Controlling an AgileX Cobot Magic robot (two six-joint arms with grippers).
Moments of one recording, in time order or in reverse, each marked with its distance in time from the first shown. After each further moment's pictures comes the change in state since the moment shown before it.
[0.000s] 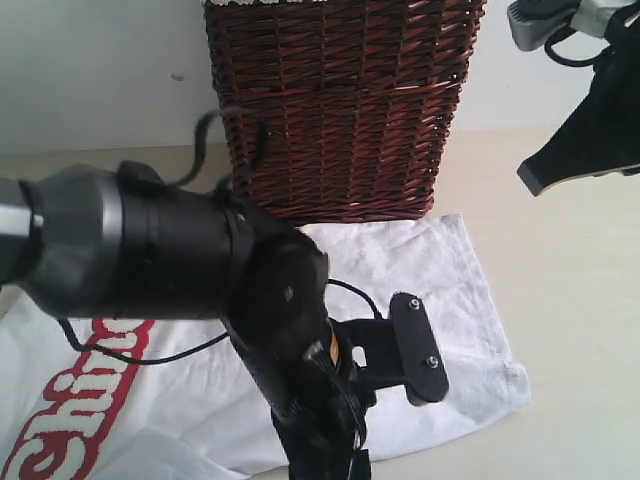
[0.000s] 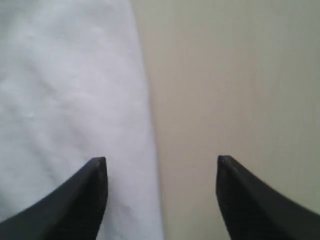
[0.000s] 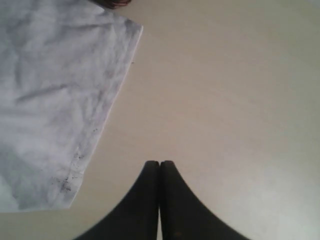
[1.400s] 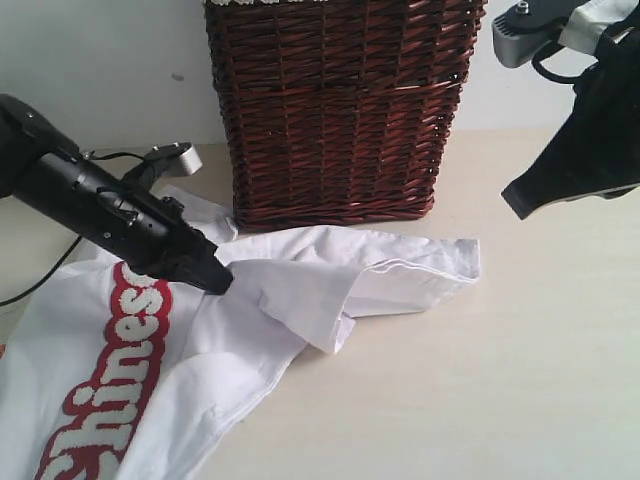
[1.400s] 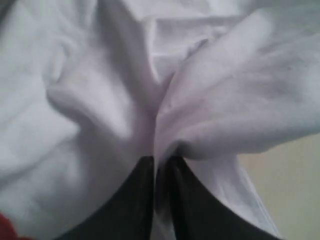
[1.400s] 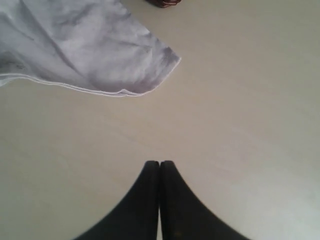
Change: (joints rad) left arm 0.767 0.074 -0.022 -0.775 0.159 0.407; right arm 0.000 -0.016 0.028 0.145 -0.034 -0.124
